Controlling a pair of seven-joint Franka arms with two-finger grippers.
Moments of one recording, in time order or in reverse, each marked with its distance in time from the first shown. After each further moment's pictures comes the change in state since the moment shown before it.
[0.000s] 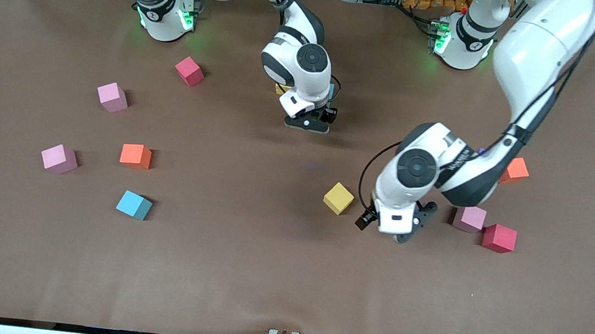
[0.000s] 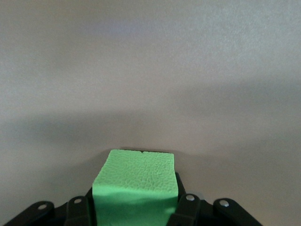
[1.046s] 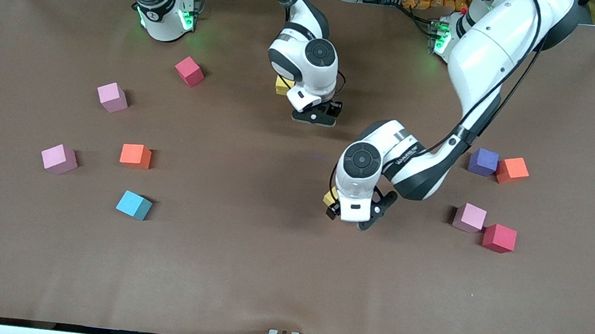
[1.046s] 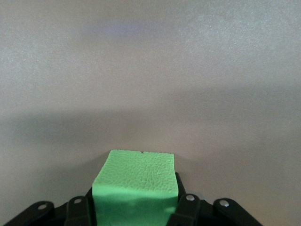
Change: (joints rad) left arm -0.189 0.095 0.108 0.095 -0.037 0.002 -0.114; right arm 0.042 0.014 0.001 0.000 -0.002 0.010 0.007
